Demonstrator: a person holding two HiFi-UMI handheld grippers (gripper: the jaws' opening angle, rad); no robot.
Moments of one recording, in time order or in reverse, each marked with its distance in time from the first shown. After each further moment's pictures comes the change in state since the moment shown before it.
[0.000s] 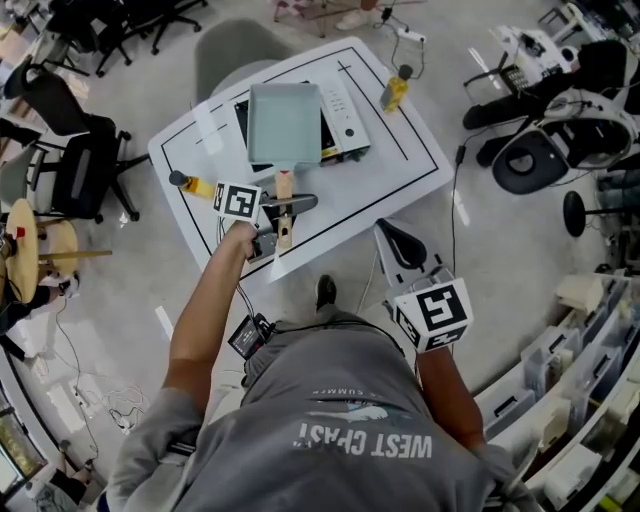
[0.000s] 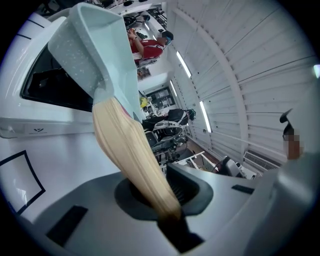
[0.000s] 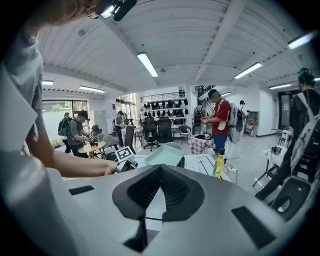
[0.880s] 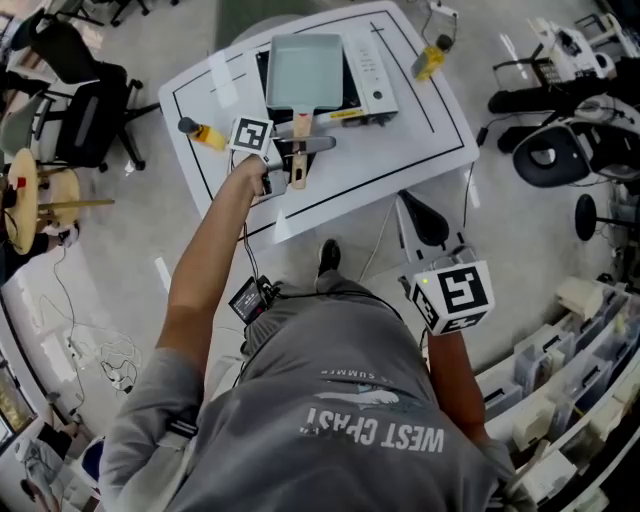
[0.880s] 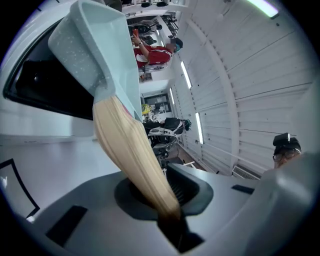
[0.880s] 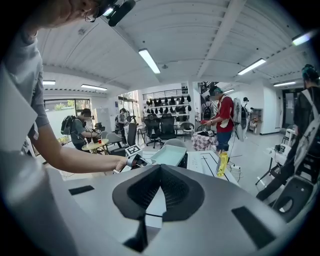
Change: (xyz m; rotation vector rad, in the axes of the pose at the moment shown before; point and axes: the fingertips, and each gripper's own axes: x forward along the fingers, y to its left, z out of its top) left arm 0.002 0.022 0.032 -0.158 -0.080 -0.149; right arm 0.008 0.001 -0.013 -0.002 0.038 0.038
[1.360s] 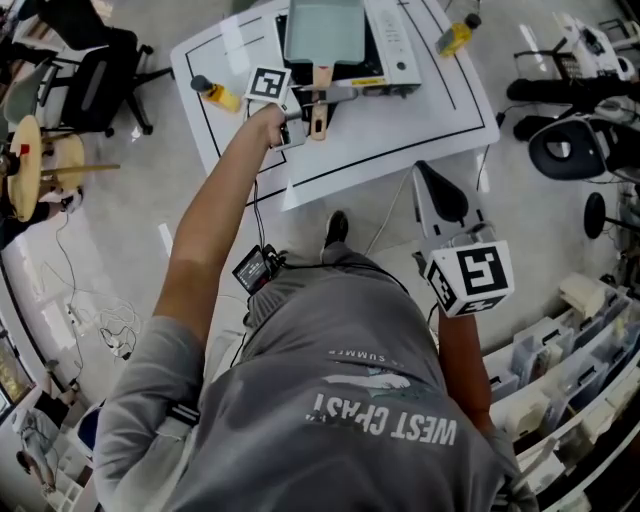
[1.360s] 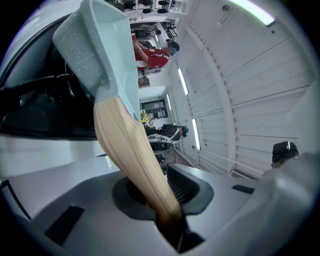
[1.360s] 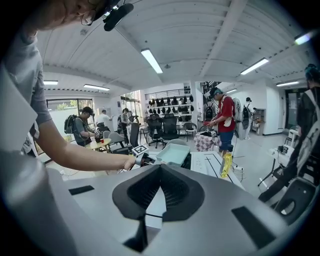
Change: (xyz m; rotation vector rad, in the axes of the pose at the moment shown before) left arm -0.004 0.010 0.032 0.007 -0.072 -0.026; right arm 0.003 0.013 0.003 -0.014 -0.004 0.026
